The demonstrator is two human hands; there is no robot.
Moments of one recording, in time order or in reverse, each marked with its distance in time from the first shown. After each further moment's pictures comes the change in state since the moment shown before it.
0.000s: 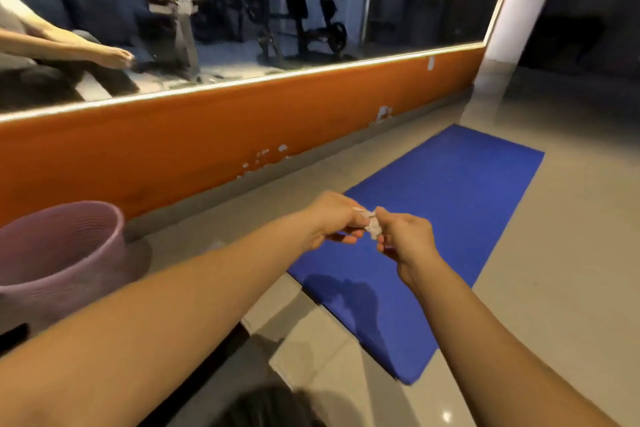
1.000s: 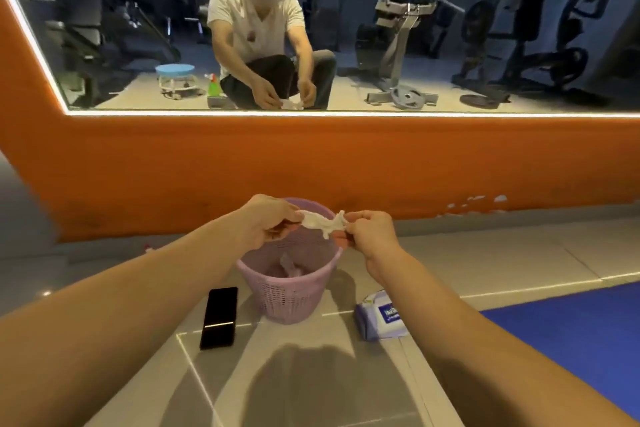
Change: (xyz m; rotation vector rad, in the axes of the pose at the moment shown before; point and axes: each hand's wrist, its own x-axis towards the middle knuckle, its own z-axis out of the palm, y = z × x) left_hand -0.128 -0.174 -0.482 -0.338 0.847 -0.313; right_hand -0.056 0.065 0.519 -0.282 -0.720 0.037
